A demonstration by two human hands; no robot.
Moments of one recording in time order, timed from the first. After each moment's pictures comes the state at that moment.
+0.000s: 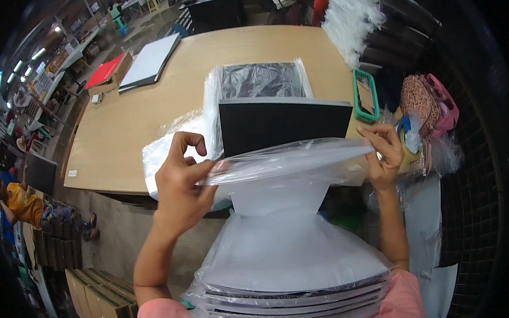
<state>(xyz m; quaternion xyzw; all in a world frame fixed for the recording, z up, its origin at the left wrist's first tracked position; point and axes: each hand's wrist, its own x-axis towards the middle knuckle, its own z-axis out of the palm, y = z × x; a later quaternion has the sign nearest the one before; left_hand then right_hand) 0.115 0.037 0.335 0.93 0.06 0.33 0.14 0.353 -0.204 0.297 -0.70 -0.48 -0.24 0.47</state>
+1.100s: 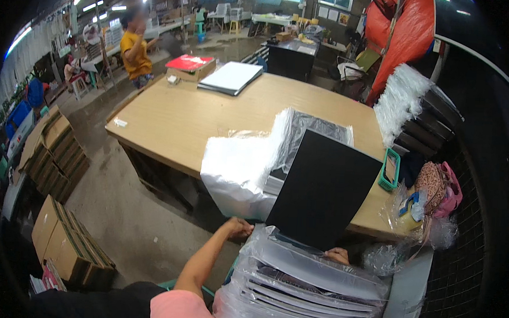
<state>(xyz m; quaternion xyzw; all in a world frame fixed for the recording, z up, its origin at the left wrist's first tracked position) 0.014 0.064 -0.030 0.53 0.41 0.01 0.74 0.308 -0.272 0.054 -0.76 -0.28 0.43 0.40</state>
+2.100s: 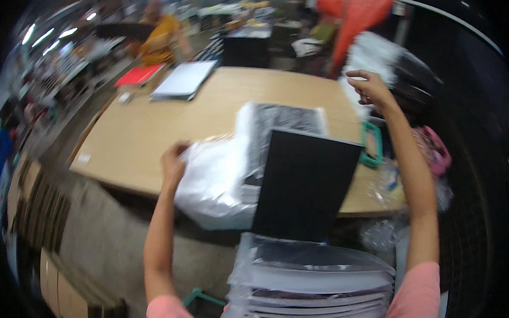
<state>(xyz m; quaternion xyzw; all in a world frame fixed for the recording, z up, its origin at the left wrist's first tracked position) 0.050 0.228 0.206 0.80 0.31 0.42 0.31 0.444 -0.064 0.430 -0.76 -0.39 0.17 0.50</state>
